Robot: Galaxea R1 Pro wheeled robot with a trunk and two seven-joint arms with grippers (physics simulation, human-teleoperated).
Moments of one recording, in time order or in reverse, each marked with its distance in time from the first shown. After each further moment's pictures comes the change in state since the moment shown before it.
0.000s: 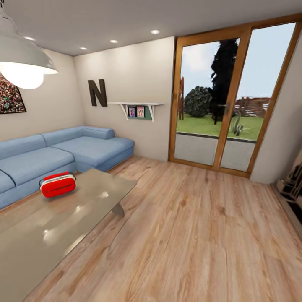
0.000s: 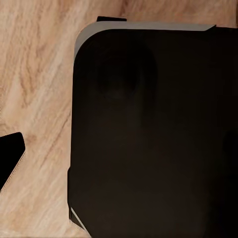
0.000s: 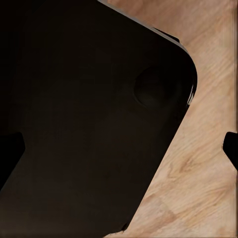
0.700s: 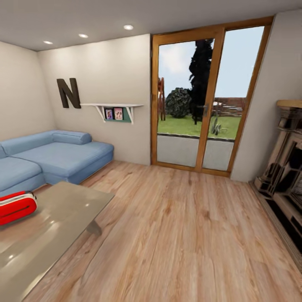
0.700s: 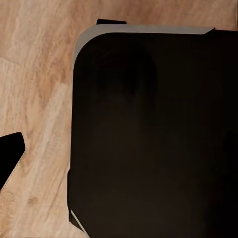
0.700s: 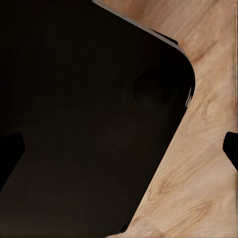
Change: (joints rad) left arm 0.000 0.000 0.000 0.000 0.000 0.000 0.000; right arm 0.000 -0.001 -0.001 0.000 -0.001 0.000 0.000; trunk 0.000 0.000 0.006
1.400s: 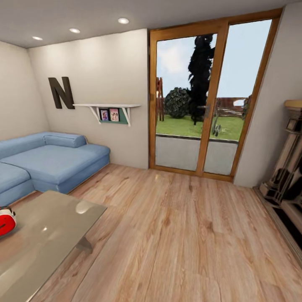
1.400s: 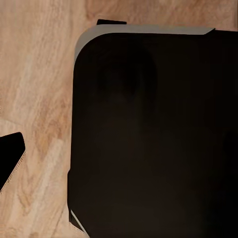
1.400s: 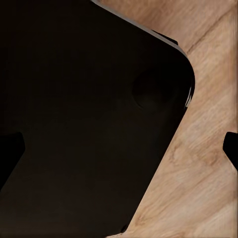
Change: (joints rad) left arm 0.000 0.000 0.000 0.000 0.000 0.000 0.001; right arm 0.000 0.000 0.000 0.000 0.001 0.000 0.000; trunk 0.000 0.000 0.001
